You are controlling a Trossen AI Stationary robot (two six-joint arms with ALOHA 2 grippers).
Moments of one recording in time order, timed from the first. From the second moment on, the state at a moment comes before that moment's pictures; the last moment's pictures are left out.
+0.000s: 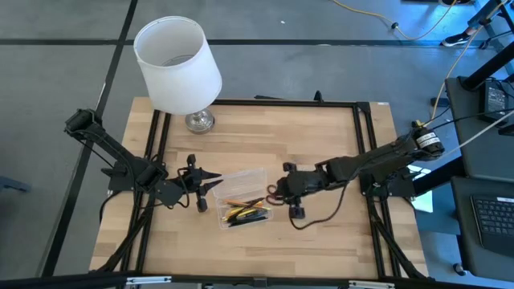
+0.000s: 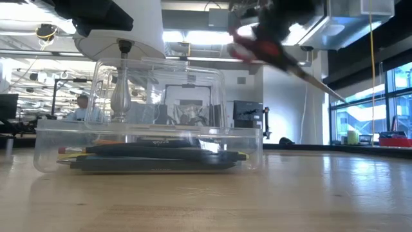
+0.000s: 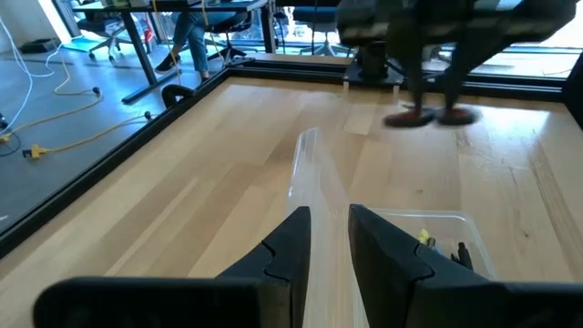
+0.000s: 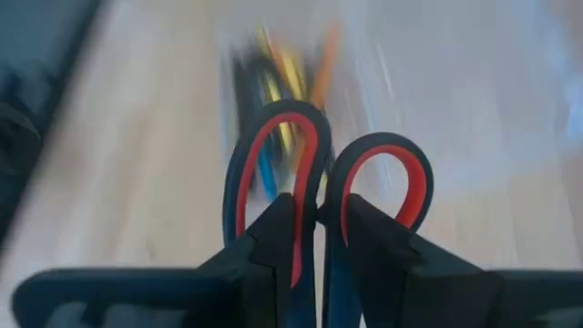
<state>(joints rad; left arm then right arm) -0.59 1.04 0.60 -0.06 -0.90 -0.38 0.28 1.53 1.09 -0.40 0.08 0.15</state>
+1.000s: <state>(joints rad) -0.59 1.04 0.60 -0.06 -0.90 -0.38 0.29 1.81 1.21 0.28 0.05 0.18</state>
